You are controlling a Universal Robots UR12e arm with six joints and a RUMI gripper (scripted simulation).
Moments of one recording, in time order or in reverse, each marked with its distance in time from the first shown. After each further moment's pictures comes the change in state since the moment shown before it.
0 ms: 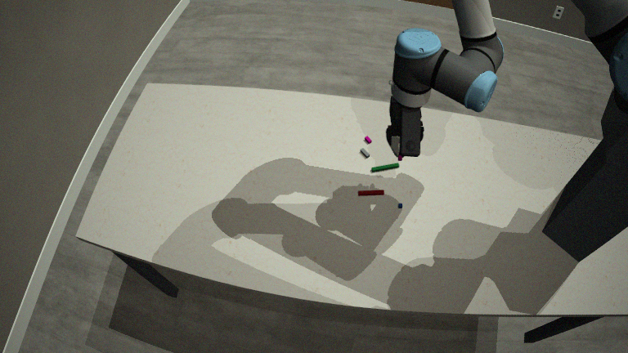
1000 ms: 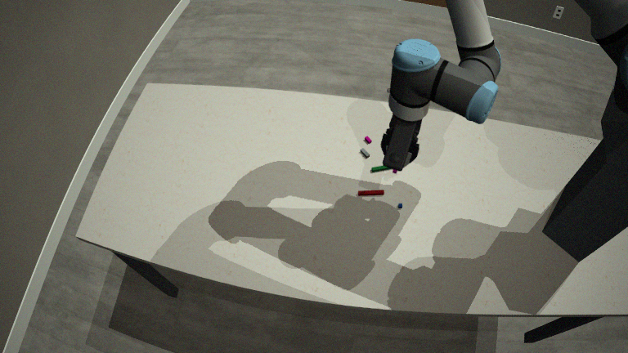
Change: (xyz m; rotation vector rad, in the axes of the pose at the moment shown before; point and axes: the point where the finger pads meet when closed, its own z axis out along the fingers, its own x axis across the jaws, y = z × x) arm 0.013 -0.037 0.002 0.007 -0.002 0.324
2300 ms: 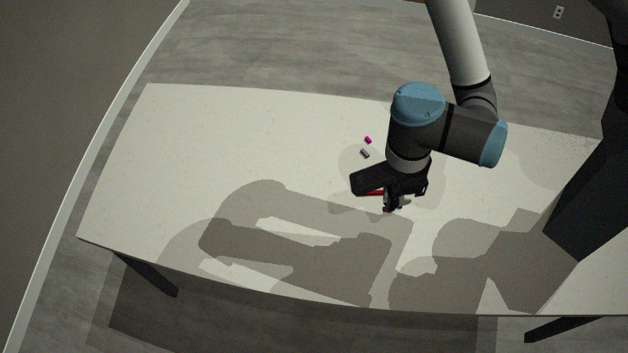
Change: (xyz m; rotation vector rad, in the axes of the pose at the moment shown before) arm -0.013 -0.117 -0.001 -0.001 0.004 1.063
